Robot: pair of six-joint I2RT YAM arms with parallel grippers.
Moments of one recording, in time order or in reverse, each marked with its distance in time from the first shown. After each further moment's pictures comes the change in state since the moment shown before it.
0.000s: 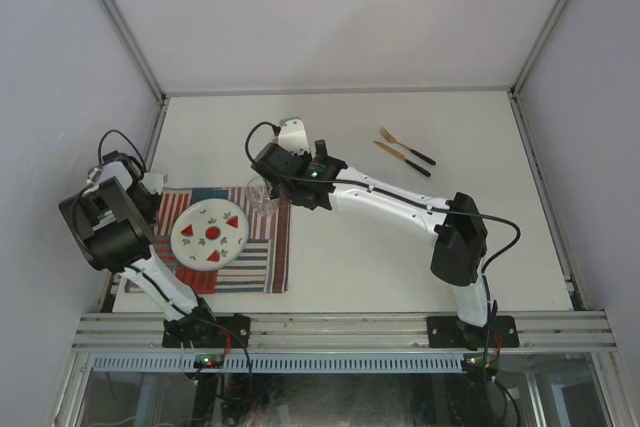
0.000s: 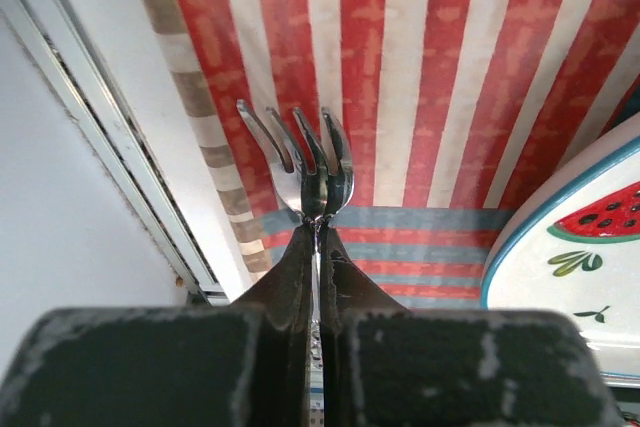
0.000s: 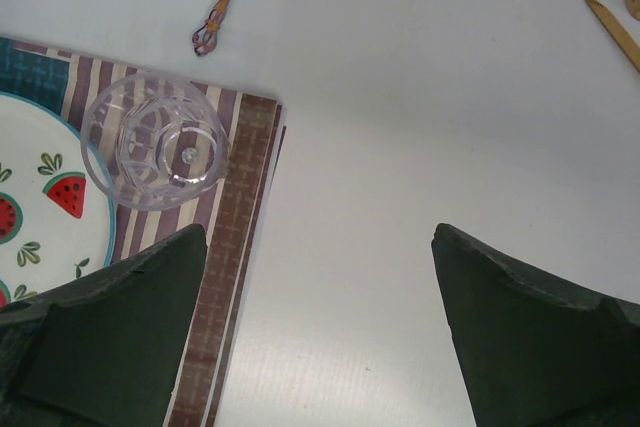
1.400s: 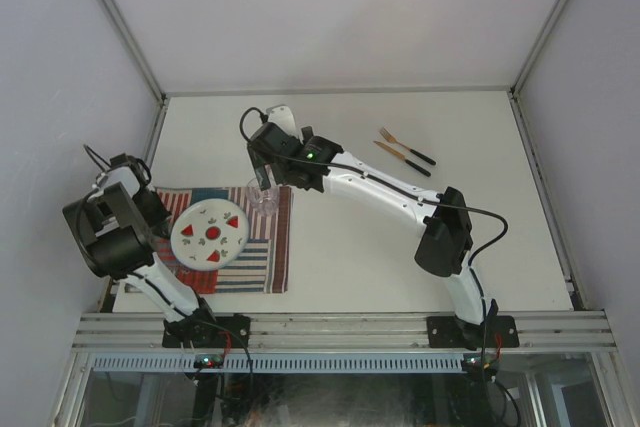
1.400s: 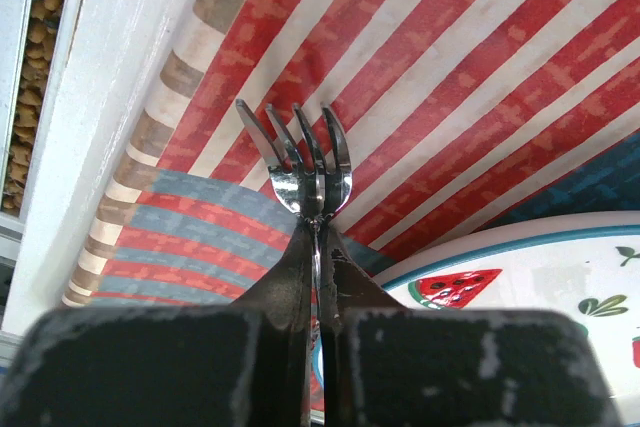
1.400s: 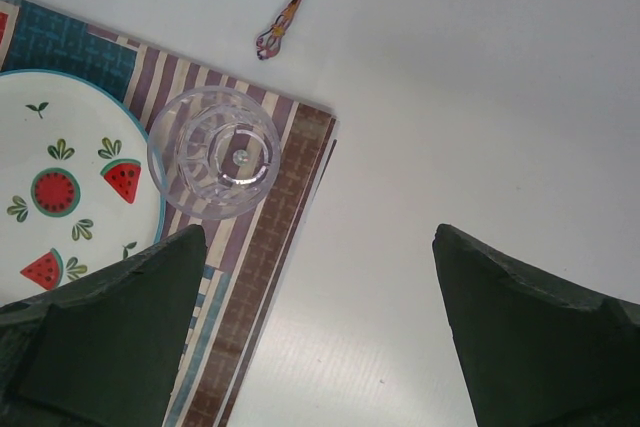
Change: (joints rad) left arm -0.031 -0.066 -0.098 0.090 -0.011 -0.704; right arm -0.066 0.109 0.214 -0.050 -0.187 -0.110
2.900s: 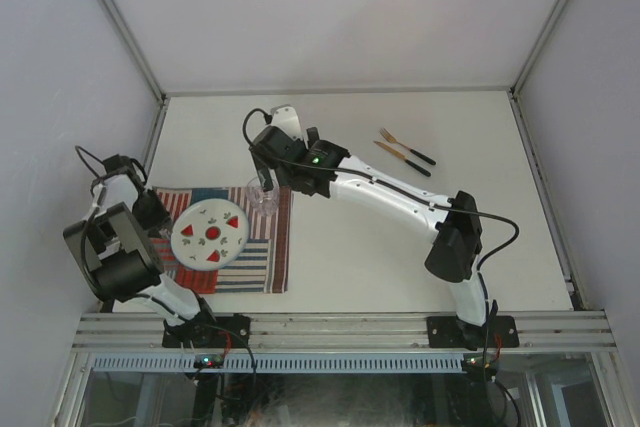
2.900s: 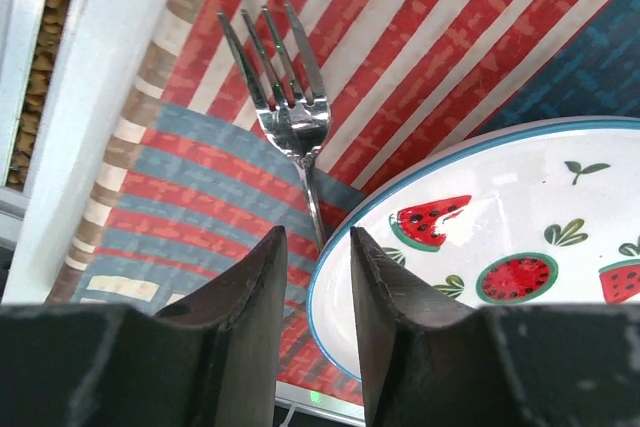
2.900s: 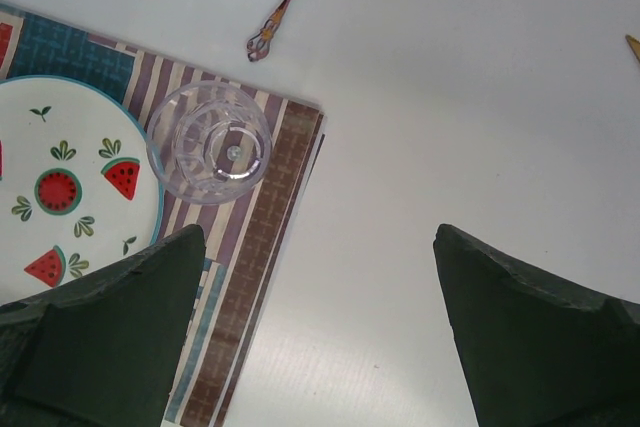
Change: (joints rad) left arm 0.002 -0.151 -0.063 -0.008 0.058 0.028; right arm 0.027 -0.073 -0.056 -0.003 0.066 0.026
